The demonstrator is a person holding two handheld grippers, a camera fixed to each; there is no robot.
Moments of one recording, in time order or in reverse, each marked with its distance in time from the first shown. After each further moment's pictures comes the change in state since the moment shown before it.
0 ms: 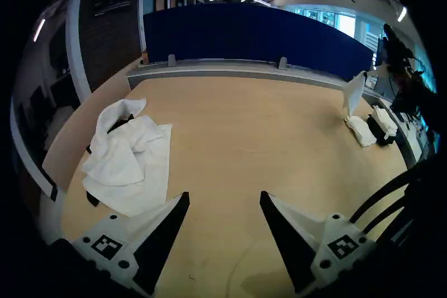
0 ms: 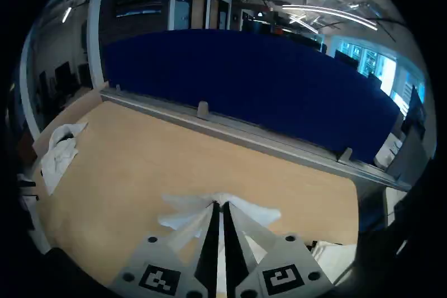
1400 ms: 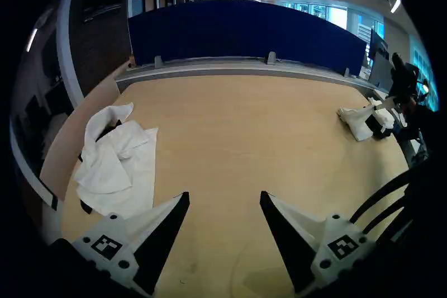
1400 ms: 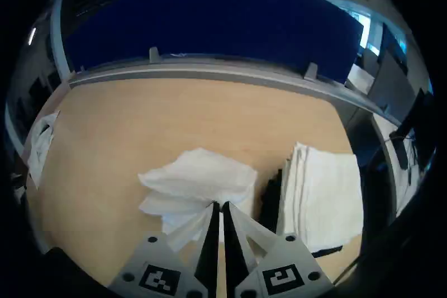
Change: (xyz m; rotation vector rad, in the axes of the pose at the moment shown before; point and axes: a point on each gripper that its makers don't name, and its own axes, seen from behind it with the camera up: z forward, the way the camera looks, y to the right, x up) left arm 0.009 0.030 0.015 -0.031 -0.018 0.053; right arm -0.176 0.066 -0.024 -0.138 -0.209 0.206
